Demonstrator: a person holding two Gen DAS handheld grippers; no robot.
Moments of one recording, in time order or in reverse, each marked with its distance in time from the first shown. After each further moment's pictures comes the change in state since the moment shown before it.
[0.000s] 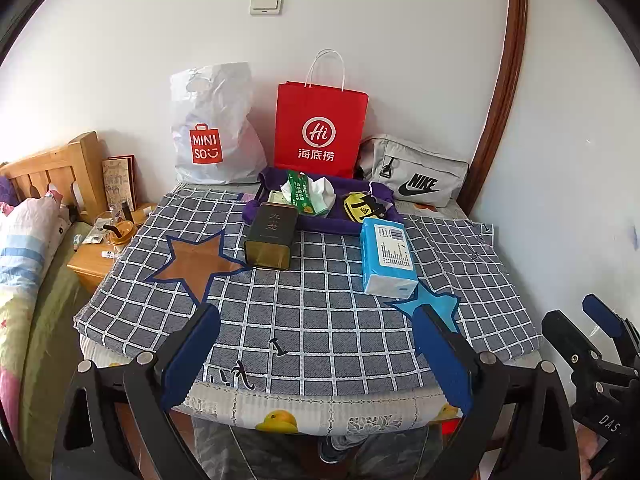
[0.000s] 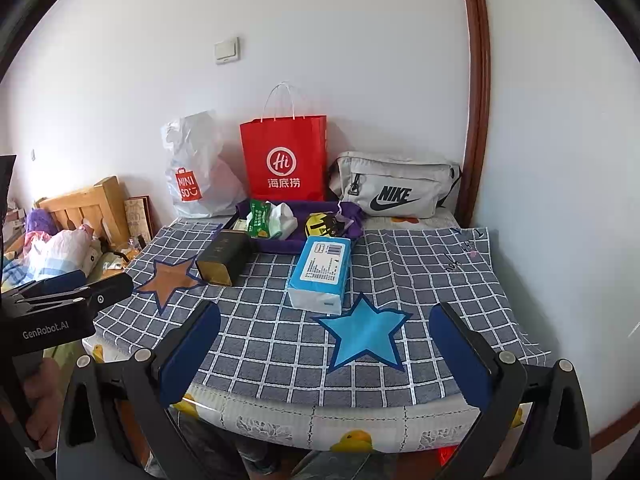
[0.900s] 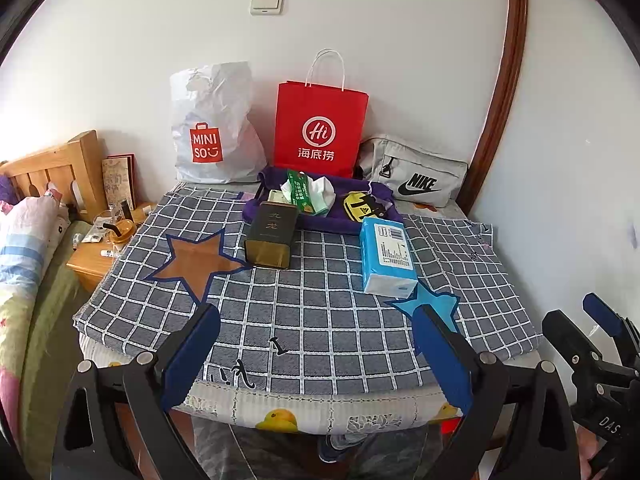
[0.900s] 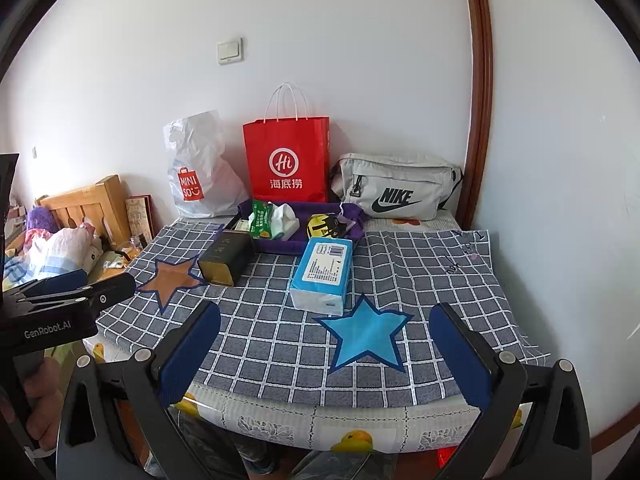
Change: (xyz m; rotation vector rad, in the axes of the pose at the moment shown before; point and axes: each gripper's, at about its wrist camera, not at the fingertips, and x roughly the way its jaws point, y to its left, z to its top) left arm -0.001 0.001 -0.002 -0.002 0.000 -0.002; right arm -0.001 0.003 0.001 -0.007 -0.002 0.001
